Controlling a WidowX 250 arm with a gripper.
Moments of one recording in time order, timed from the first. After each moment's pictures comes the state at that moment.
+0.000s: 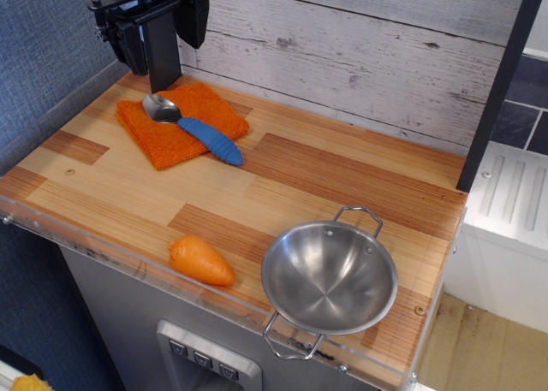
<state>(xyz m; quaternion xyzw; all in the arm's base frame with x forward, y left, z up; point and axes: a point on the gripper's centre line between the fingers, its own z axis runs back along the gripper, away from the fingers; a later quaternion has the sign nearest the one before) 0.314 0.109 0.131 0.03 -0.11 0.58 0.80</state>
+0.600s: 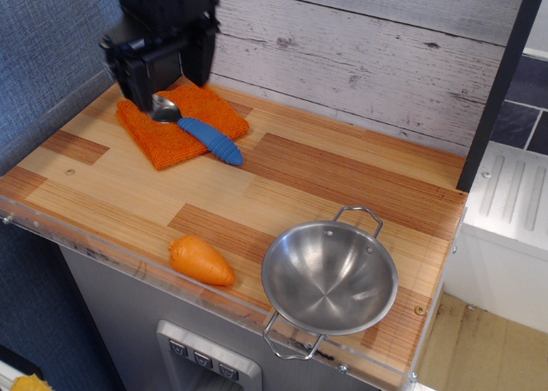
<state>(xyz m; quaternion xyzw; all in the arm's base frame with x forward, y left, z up) 0.301 0.094 0.105 0.05 -0.08 0.58 0.81</state>
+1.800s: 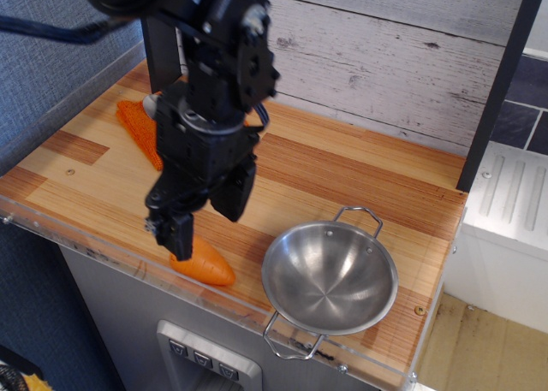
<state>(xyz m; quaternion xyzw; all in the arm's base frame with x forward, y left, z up) 0.227 0.018 0.054 0.08 -0.05 0.63 0.77</state>
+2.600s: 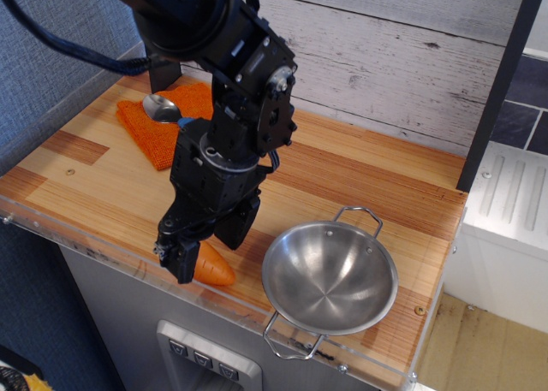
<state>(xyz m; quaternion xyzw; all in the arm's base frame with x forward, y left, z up) 0.228 0.021 0.022 0.13 -0.04 0.62 0.77</state>
